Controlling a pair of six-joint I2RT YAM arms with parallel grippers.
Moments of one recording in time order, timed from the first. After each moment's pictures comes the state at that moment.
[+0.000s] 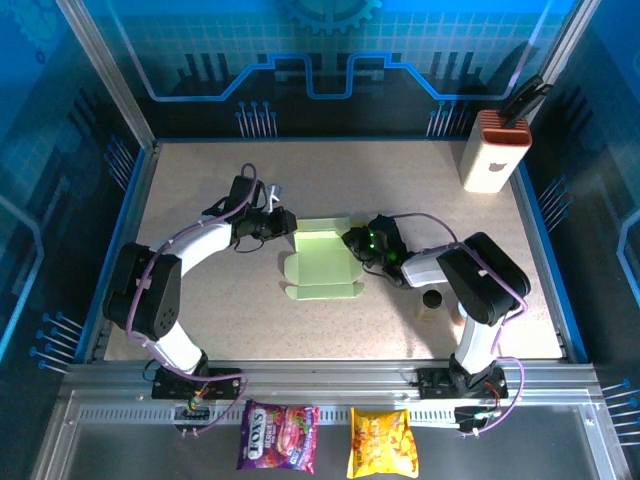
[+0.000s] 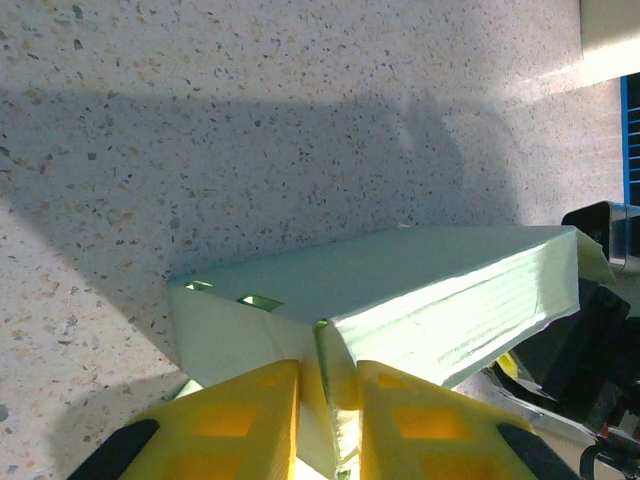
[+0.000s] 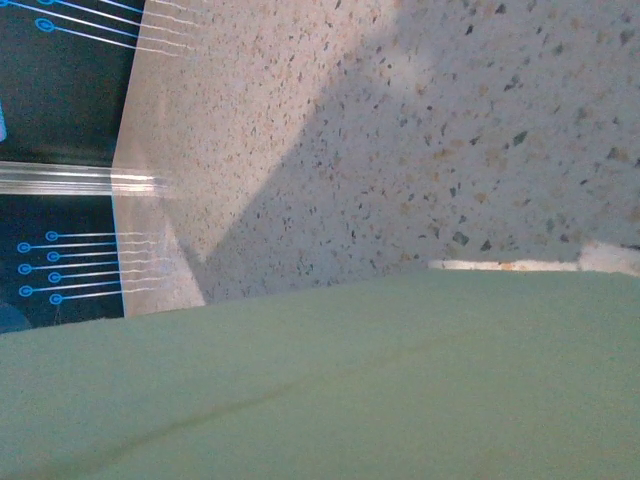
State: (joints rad) left arm -0.26 1.66 1.02 -0.24 0.47 -0.56; right arm 0.54 1.80 0.70 0.56 -0.08 1.26
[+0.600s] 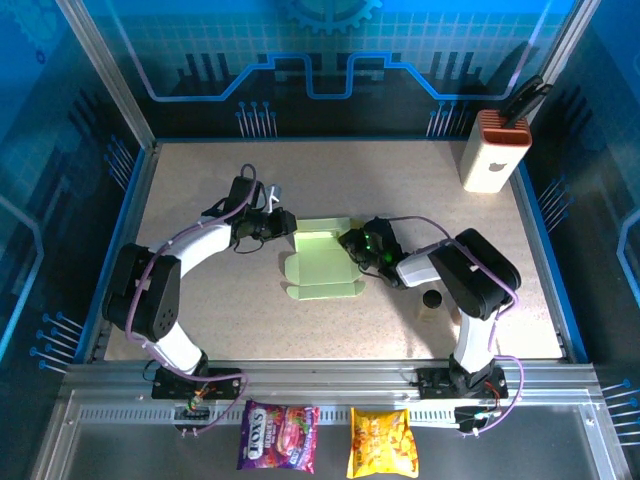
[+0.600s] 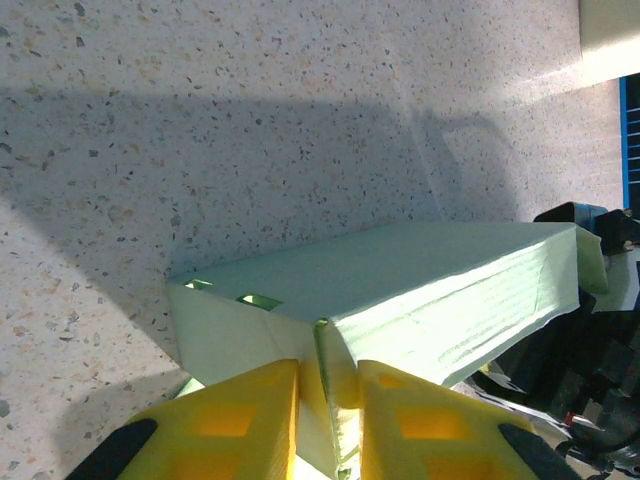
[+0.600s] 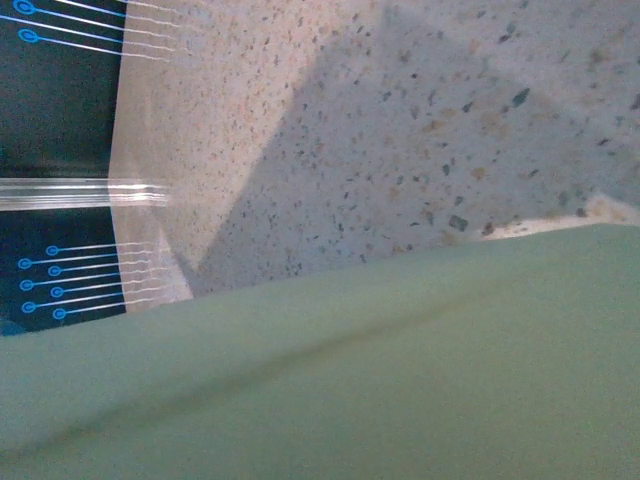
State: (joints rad) left arm -0.26 1.65 1.01 -0.23 0.47 -0.56; right arm 0.56 1.86 0.71 0.59 -0.07 1.31
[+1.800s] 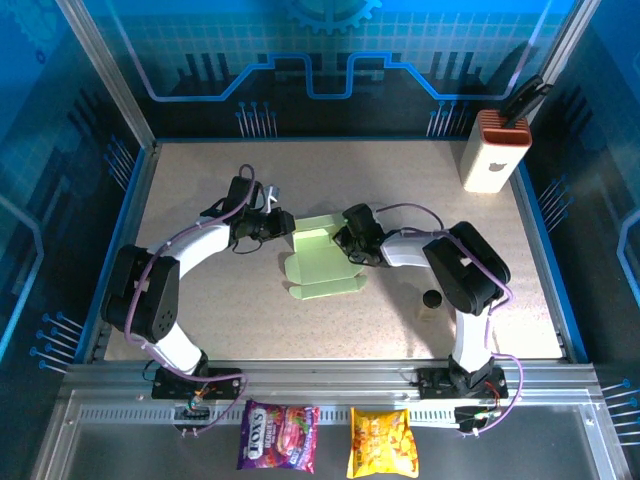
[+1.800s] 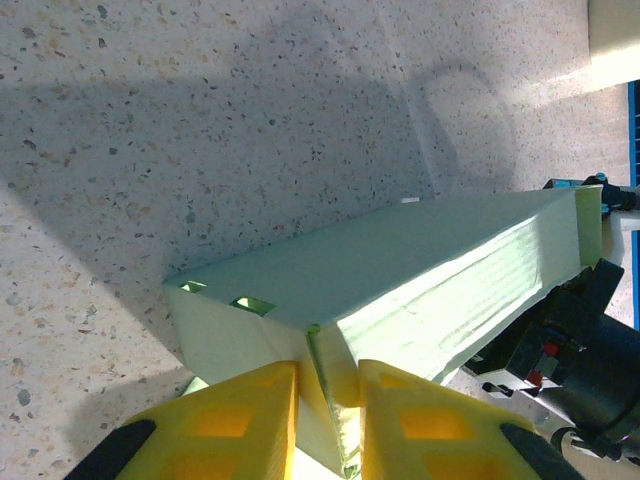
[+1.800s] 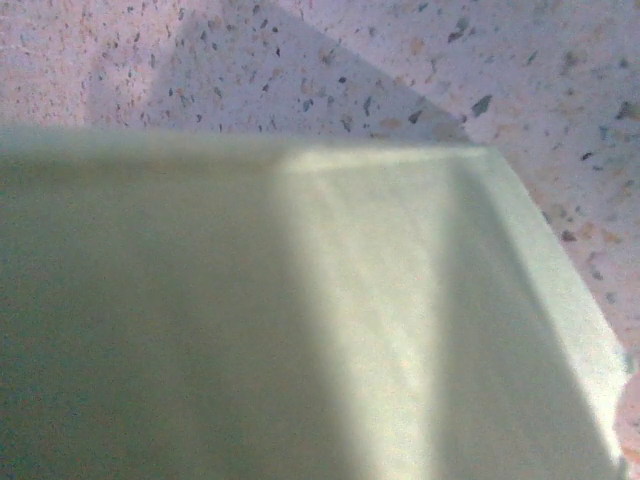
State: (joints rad) left arm -0.26 1.64 1.01 -0.25 0.46 -0.56; right arm 0.60 1.93 1.01 0.05 0.03 1.31
